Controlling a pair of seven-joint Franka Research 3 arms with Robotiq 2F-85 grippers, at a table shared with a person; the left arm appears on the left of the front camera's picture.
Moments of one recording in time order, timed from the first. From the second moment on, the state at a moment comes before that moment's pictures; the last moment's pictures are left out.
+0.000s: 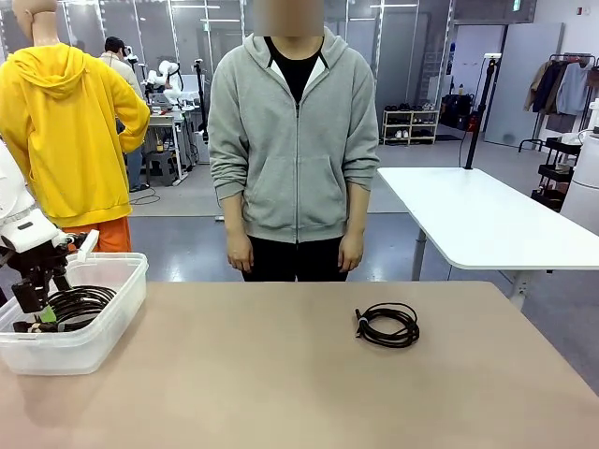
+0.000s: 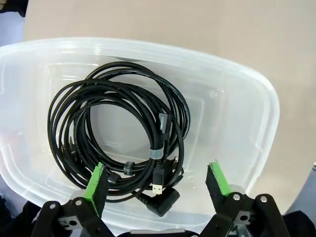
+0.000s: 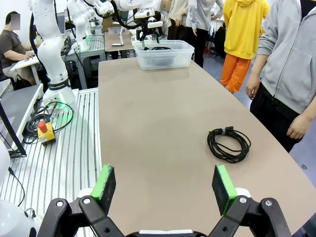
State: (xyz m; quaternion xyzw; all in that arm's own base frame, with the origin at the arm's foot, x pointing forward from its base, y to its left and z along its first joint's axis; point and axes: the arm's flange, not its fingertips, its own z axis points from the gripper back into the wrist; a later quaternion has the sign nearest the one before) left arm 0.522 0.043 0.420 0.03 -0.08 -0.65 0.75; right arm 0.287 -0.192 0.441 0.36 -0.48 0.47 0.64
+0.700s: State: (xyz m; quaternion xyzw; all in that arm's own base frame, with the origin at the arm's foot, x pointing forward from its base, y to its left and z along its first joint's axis) left arm 0.523 0.043 0.417 0.03 -0.07 -0.65 0.75; right arm 0.287 -0.192 0.441 0.36 -0.48 0.47 0.64
